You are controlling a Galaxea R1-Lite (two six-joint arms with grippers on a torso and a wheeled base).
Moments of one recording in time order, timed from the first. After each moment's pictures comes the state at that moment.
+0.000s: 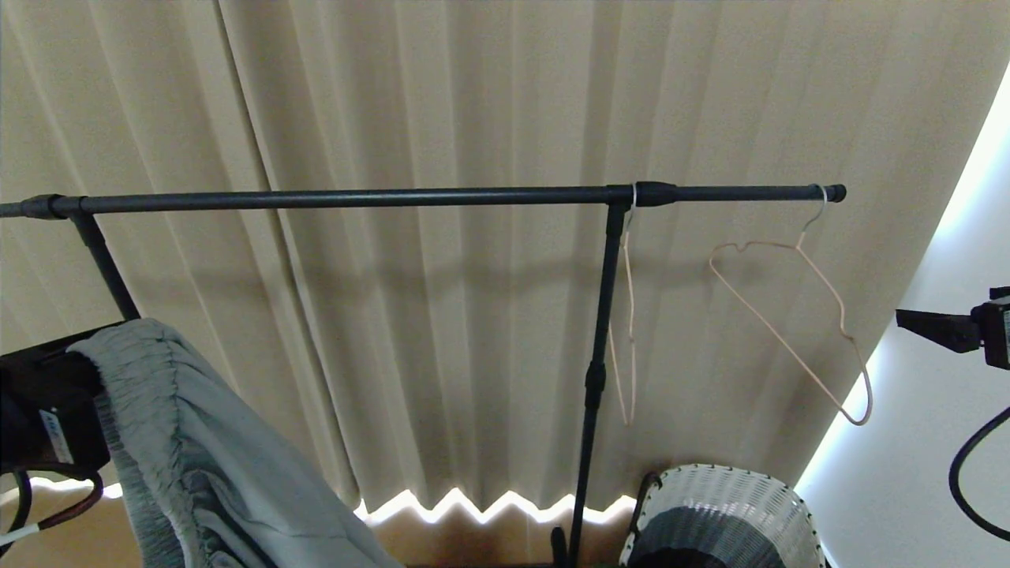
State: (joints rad) left arm -0.33 0.96 -0.55 -0.27 0.21 0.23; right arm -0.22 1.34 -0.91 0.04 0.12 -0.26
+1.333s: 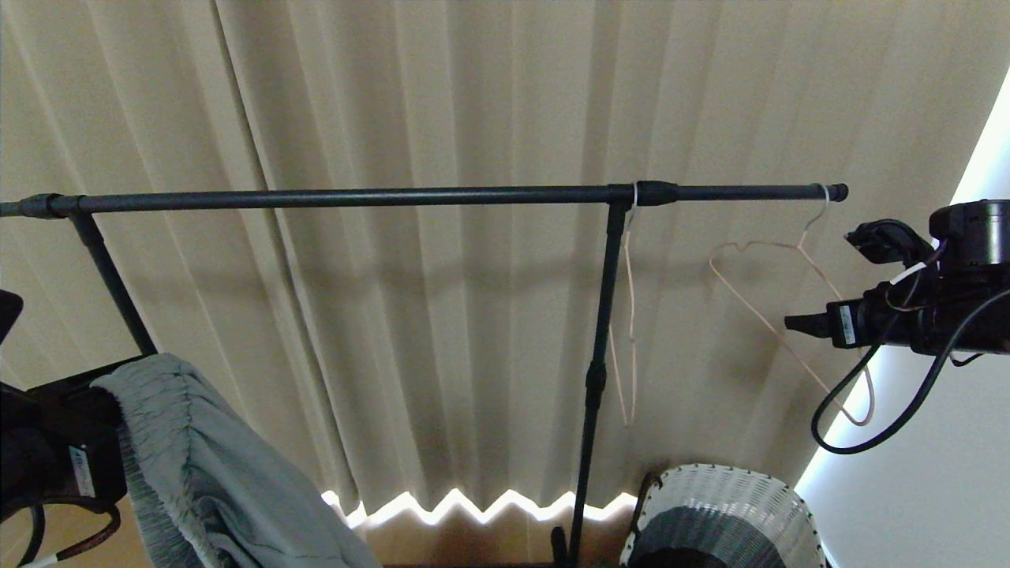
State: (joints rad) left arm -0.33 0.97 -0.49 -0.27 0.21 0.24; right arm -0.13 1.77 -1.06 -0.10 0.09 -0.13
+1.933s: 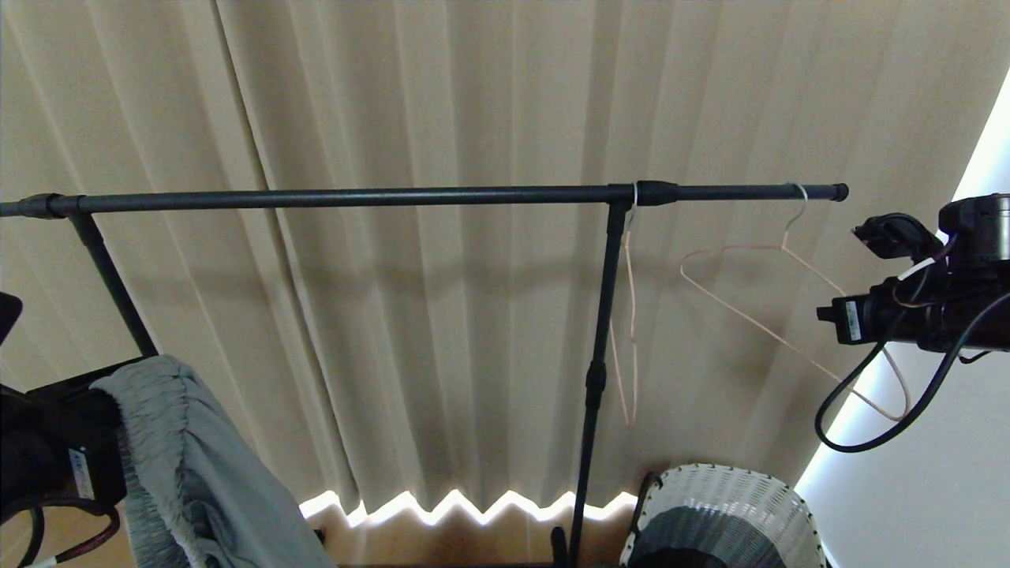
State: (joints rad) left arm -0.33 0.97 -0.49 -0.27 0.21 0.24; right arm -0.13 1.74 -1.05 -0.10 0.09 -0.12
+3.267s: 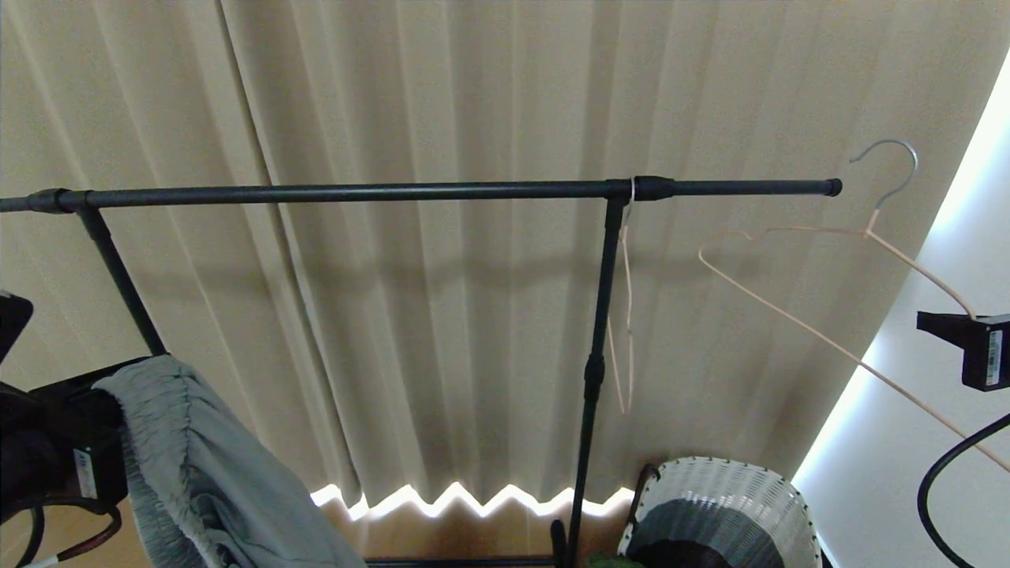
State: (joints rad) left arm -0.33 0.97 -0.48 -0.27 0.21 0.27; right arm -0.13 1.24 -0.74 -0.10 0.10 -0.11
